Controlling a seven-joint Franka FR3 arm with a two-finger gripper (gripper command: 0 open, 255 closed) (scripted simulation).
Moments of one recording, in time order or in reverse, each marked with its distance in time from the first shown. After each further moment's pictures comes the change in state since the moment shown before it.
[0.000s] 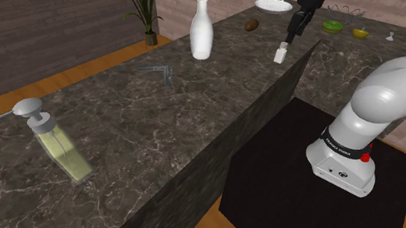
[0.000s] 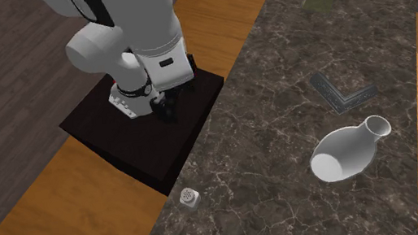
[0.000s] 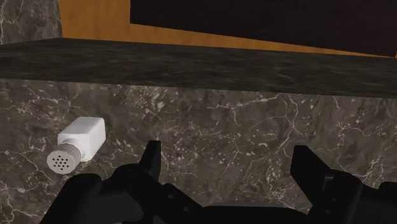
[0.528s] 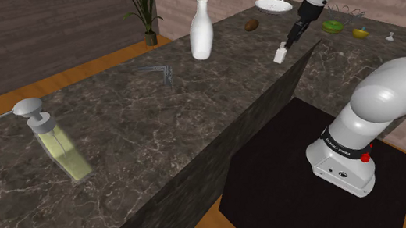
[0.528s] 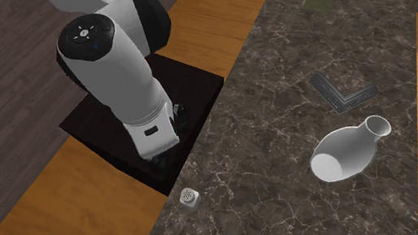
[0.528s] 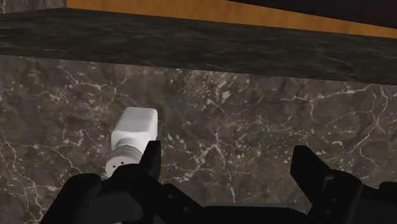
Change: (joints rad) arm -0.016 0.202 -0.226 -0.013 -0.036 0.304 -0.222
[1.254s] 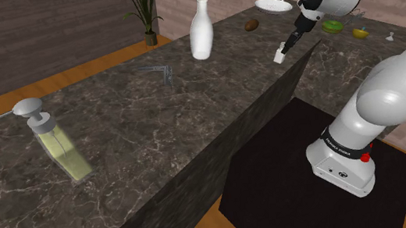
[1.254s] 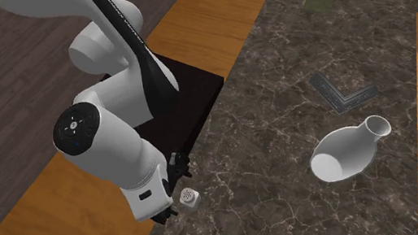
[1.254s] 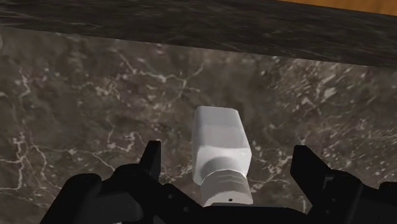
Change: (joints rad) arm 0.151 0.320 -0.291 0.084 0.204 0.294 -0.338
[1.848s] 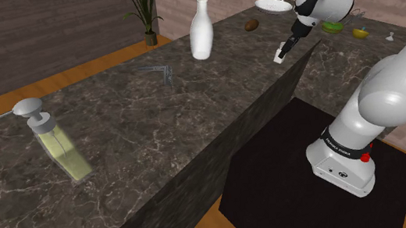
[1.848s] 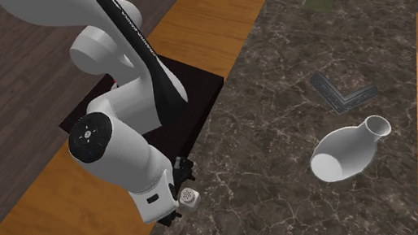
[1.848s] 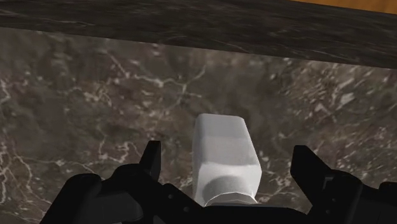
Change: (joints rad) arm 0.053 0.074 -0.037 -0.007 0.085 0.068 -0.061
